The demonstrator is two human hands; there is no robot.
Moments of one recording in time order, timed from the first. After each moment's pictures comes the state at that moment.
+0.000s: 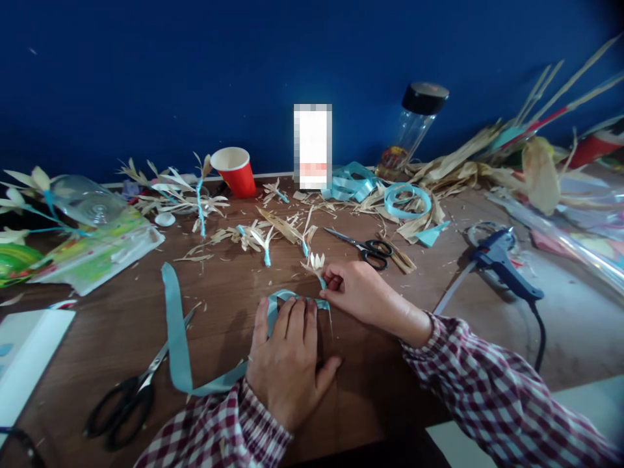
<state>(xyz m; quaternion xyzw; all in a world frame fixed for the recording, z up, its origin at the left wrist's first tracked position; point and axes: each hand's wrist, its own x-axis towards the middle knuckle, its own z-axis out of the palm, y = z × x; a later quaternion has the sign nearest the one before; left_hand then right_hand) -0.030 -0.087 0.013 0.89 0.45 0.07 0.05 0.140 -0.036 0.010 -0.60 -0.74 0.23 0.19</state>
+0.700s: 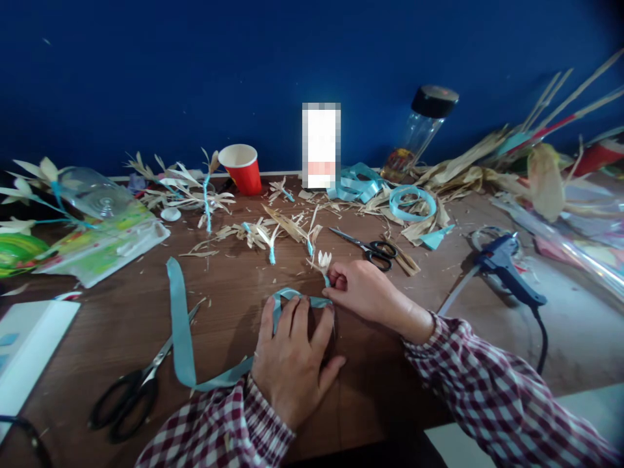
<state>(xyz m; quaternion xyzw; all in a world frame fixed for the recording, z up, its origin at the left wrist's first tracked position) -0.035 -0.088 0.008 0.89 0.44 0.07 0.05 0.140 -0.032 0.011 -0.62 -0.74 0.21 0.13</state>
